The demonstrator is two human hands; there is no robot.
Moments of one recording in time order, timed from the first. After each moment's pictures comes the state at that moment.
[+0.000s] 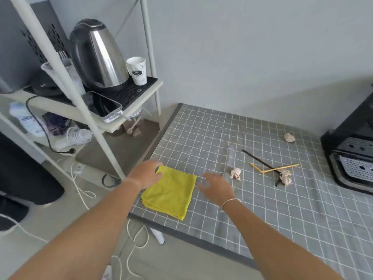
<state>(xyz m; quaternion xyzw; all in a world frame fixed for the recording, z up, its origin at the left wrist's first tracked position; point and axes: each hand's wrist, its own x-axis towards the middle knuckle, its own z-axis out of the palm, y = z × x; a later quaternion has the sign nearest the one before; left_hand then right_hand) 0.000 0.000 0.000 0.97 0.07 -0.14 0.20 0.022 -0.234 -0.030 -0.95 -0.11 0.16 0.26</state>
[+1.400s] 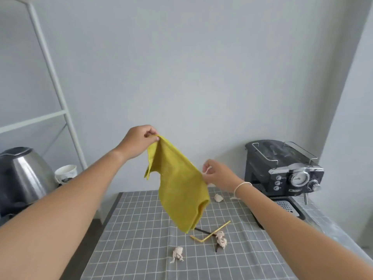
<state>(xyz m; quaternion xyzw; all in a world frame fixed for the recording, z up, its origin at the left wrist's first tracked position) 0.132 -0.176 0.311 0.90 -0.18 0.15 0.37 0.083 -0.422 0.228 -0.90 -0.08 -0.02 0.42</state>
